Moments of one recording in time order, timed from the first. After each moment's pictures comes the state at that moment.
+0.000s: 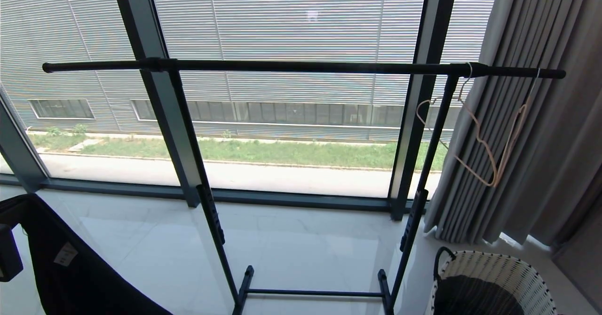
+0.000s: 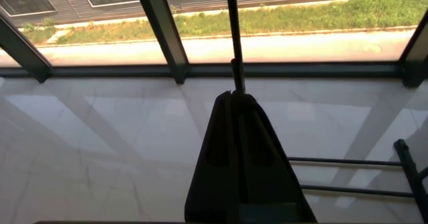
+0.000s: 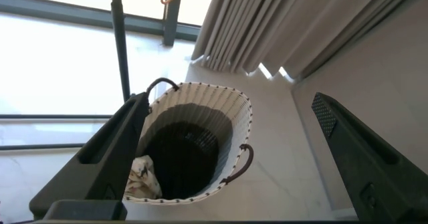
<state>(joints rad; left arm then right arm) -0.03 0.84 -0.57 -0.05 0.14 0.21 -0.08 0.84 -0.58 0.07 -0.08 -0.19</state>
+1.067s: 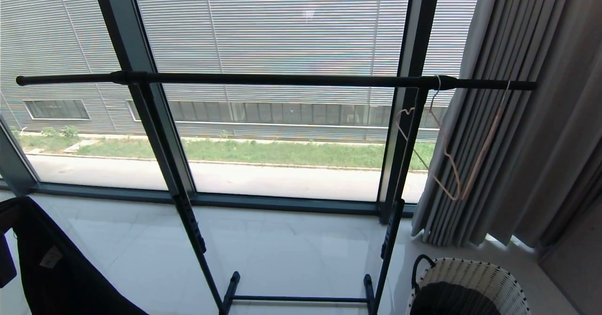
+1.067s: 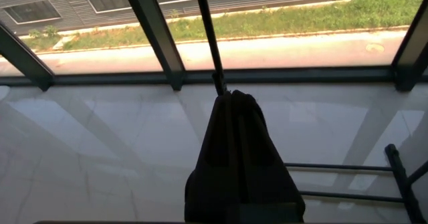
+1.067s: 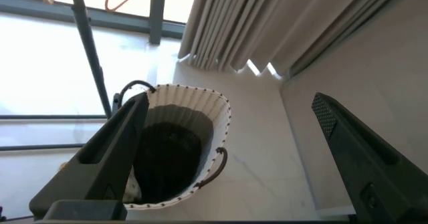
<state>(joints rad) -0.03 0.81 -0.56 -0.05 0.15 0.23 -0.08 0.85 -0.57 0.08 -0.08 -0.20</state>
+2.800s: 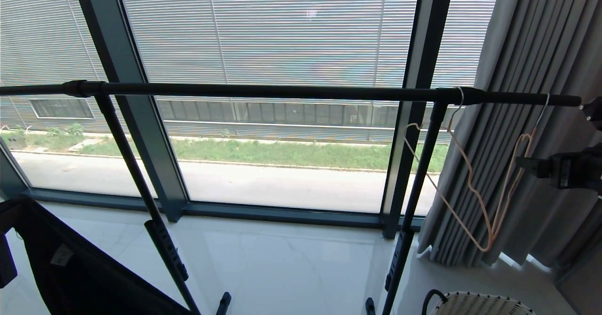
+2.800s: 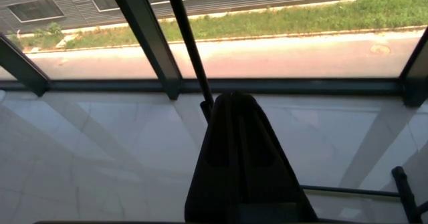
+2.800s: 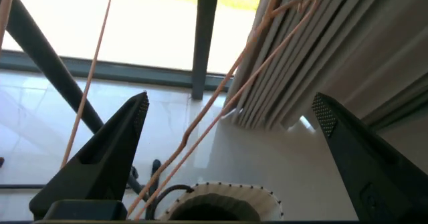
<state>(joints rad) -0.03 0.81 -0.56 -0.05 0.15 0.23 0.00 1.41 -0.77 -0.34 0.00 -0.06</state>
